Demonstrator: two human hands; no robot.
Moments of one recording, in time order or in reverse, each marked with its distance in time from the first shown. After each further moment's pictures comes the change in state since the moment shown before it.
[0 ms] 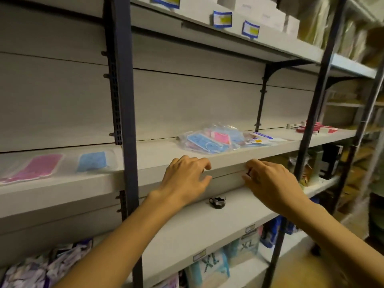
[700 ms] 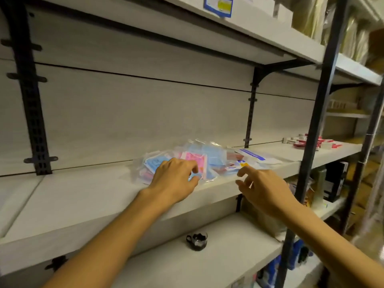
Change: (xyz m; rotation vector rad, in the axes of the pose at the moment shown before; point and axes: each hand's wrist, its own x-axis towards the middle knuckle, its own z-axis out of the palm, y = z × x) left_hand 0.214 0.002 0.124 0.033 -0.017 -0.085; right_hand 0.162 0.174 0.078 0.072 -0.024 0.053
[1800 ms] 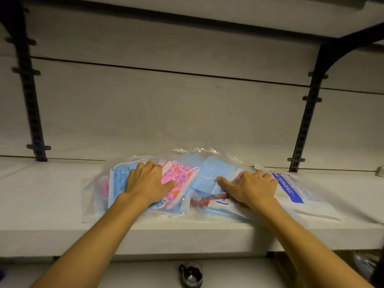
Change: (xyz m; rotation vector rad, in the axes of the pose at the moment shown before) left_hand 0.136 -0.007 0.110 0.406 -0.086 -0.700; right_hand 0.228 0.123 0.114 -0.062 -0.240 0.076
